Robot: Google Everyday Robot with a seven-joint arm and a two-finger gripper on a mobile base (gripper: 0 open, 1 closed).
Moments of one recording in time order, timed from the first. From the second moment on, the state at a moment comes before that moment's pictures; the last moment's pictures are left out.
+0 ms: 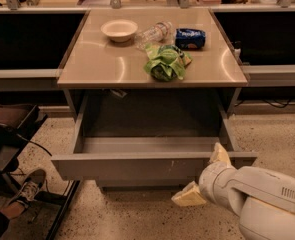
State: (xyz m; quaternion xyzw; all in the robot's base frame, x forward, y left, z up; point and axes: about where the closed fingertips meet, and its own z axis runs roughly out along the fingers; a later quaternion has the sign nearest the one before) arm 0.439 -0.141 0.671 -0.40 0.84 -0.03 0.37
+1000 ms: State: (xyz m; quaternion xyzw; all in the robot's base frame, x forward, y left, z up) arm 0.501 -0.139 0.669 -0.47 0.79 -0.03 0.40
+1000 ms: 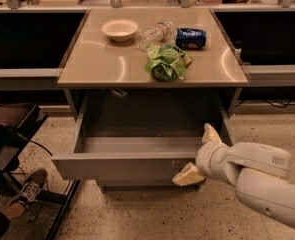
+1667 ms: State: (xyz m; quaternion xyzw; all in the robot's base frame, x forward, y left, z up) arm 0.540 -0.126 0.637 -0.51 0.77 -0.04 0.37
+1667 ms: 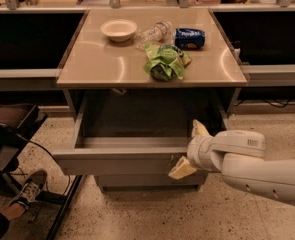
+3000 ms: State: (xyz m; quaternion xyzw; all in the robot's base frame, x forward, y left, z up) arm 0.540 -0.126 0.640 -0.51 0.77 -0.04 0.37
